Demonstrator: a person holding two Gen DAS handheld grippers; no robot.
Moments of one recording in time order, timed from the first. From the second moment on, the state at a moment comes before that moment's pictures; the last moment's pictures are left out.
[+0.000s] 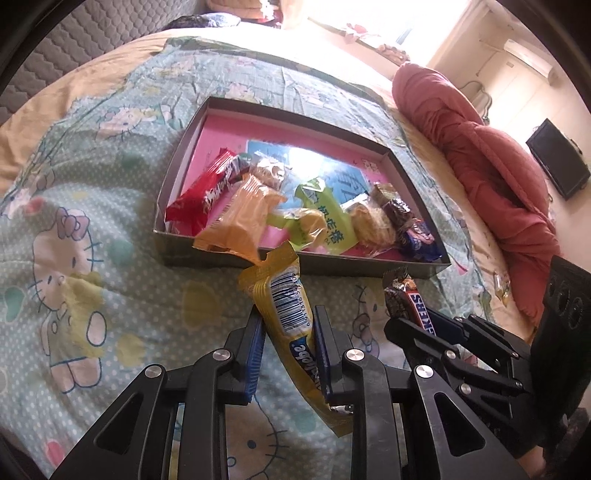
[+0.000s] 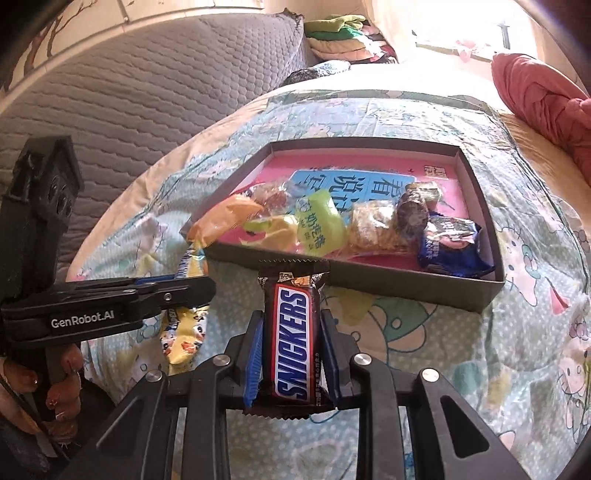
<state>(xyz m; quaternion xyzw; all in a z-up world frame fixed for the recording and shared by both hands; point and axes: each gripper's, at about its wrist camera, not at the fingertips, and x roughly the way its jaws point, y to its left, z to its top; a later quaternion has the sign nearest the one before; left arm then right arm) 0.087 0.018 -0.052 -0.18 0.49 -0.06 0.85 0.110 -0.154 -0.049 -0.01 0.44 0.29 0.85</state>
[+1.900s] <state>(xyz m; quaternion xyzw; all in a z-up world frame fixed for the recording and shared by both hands) 0.161 0.023 -0.022 -0.16 0.42 -0.03 0.89 0.188 -0.163 -0.022 0.02 0.38 0.28 0.88</state>
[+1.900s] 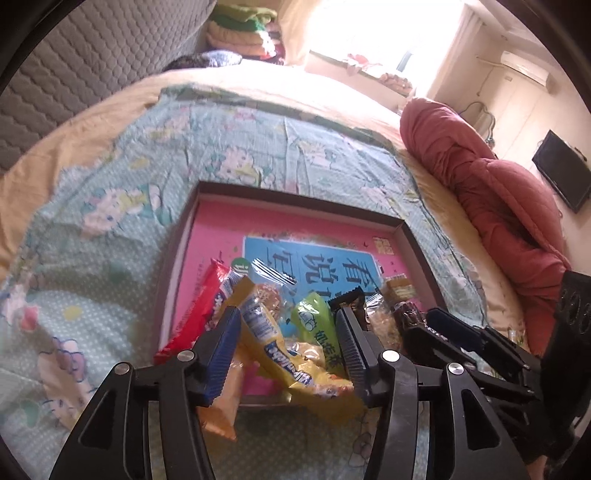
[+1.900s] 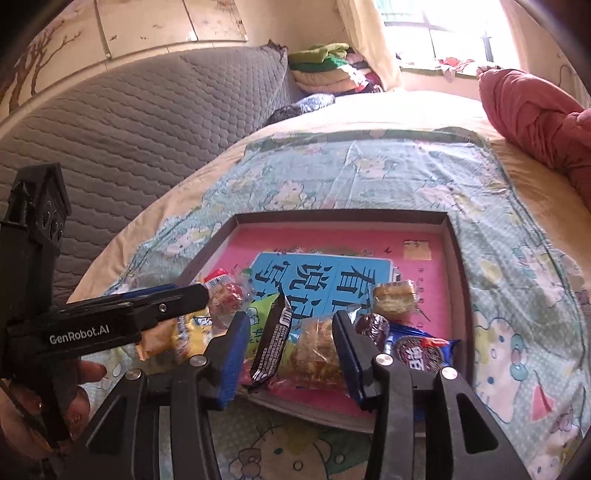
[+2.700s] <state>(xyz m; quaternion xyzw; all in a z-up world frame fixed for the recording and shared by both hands) 0.034 0.009 -0.006 -0.09 0.44 0.00 0.89 0.066 -0.174 0.005 -0.01 0.36 0.18 0.91</state>
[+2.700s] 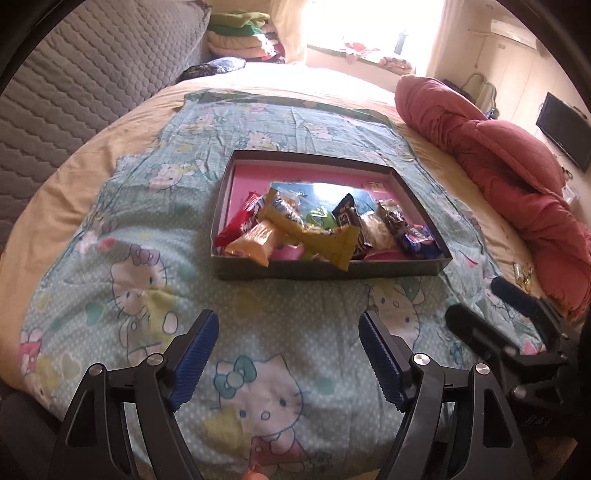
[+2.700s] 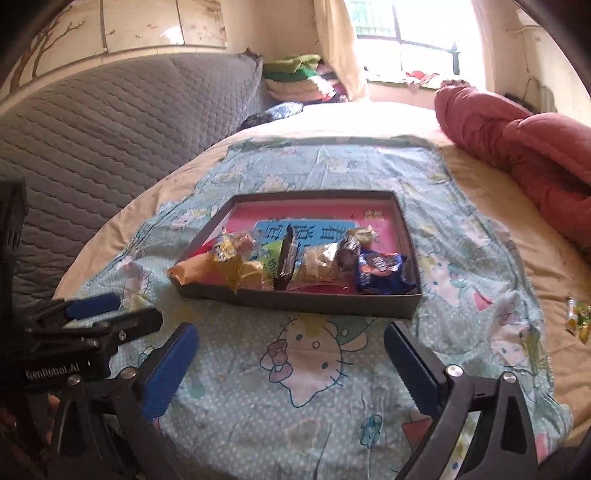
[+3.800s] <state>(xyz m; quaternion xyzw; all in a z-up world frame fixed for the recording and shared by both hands) 0.034 0.001 -0.017 -0.08 0.46 0.01 0.89 0.068 -0.189 -0.018 0.00 0.41 0.13 0.90</state>
